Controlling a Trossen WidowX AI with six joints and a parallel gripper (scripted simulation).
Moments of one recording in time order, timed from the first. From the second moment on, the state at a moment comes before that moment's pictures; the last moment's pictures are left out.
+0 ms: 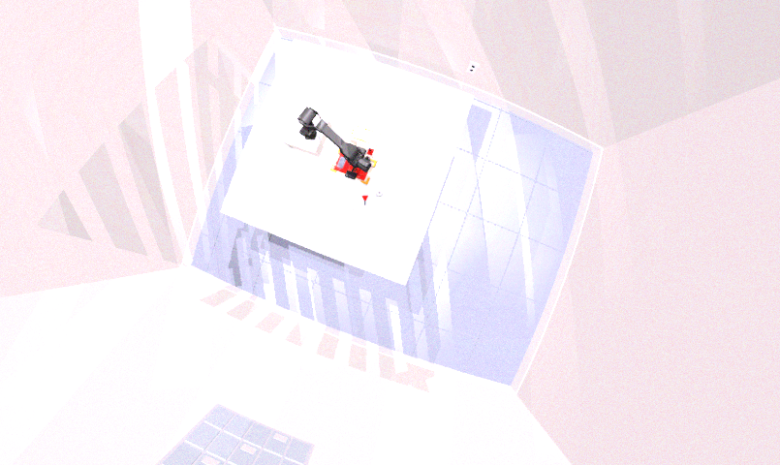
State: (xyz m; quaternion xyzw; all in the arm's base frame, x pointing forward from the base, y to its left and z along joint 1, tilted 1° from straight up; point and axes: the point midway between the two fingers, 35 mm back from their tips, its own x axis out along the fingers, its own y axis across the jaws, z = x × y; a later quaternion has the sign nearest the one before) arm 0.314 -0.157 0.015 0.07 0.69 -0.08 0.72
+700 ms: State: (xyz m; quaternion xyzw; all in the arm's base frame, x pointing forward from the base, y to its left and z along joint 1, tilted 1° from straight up) arm 0.315 -0.157 0.005 0.07 0.69 -0.08 0.72
